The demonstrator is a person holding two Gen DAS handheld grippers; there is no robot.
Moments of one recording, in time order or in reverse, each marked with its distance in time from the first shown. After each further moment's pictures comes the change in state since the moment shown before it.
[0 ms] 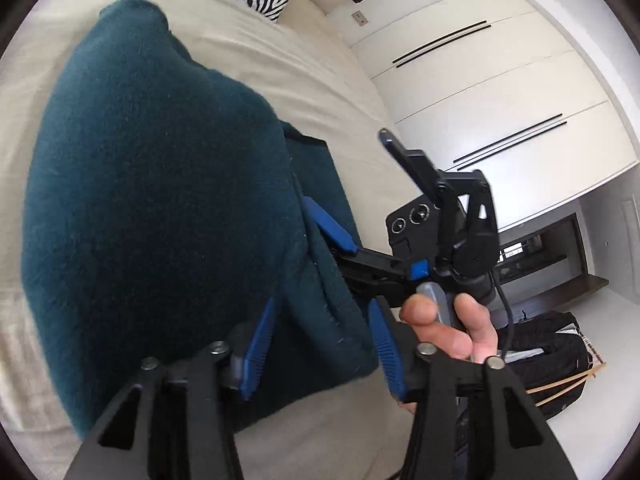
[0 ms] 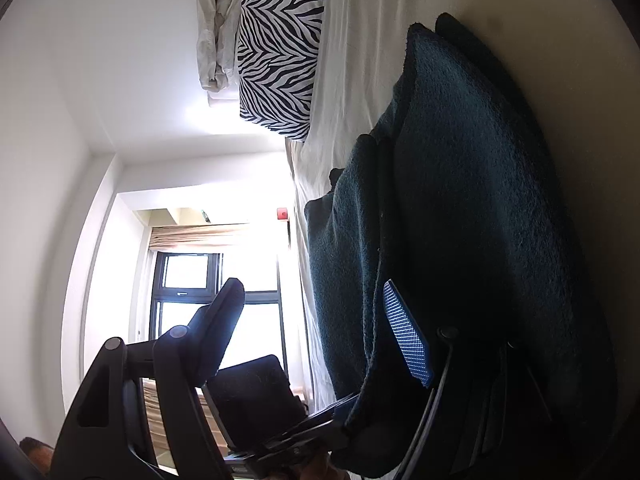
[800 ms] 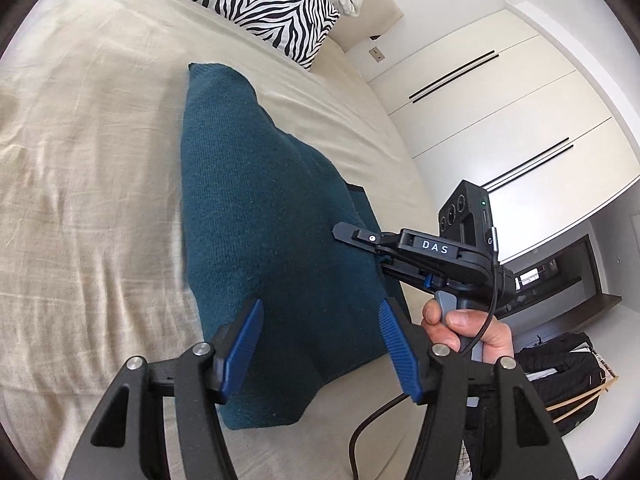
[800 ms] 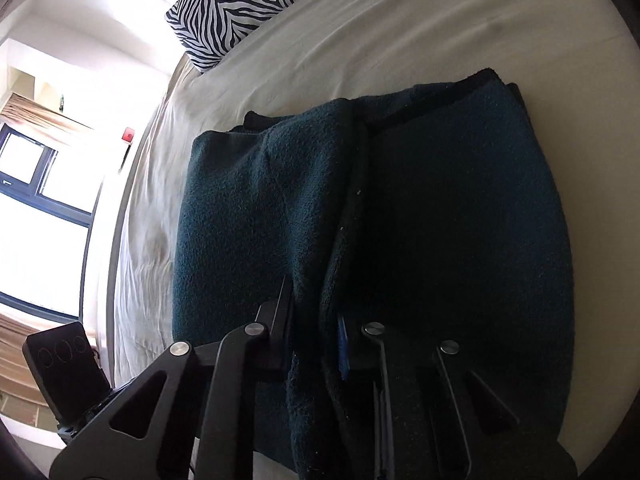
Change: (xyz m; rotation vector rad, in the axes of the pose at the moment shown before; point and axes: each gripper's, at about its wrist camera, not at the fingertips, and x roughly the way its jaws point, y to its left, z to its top) left arm -0.079 0.044 -0.012 -0.031 -0.120 0.068; right arm 0.070 0.061 -0.037 -0.433 0.084 -0.710
